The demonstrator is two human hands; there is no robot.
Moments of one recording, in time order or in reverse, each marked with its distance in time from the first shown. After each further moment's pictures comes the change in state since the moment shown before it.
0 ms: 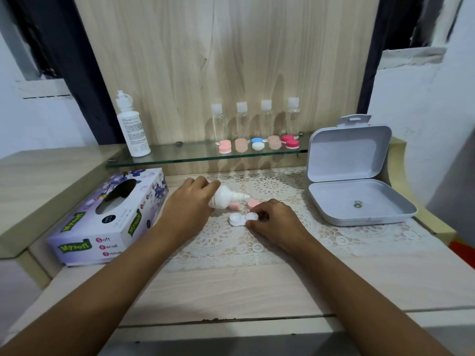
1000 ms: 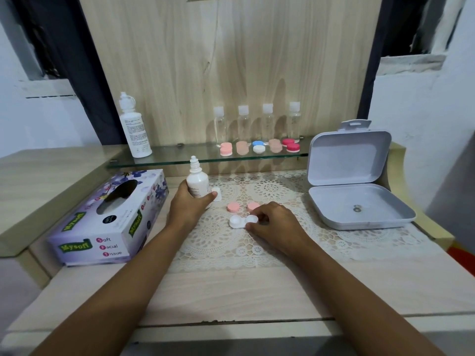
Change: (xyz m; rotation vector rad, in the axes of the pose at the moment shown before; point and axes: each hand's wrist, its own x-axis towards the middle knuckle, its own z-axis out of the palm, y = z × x) left_hand 0.012 -0.001 0.028 -0.921 0.063 -0.901; right_hand 0.001 0.005 0.004 -0.003 0.005 0.018
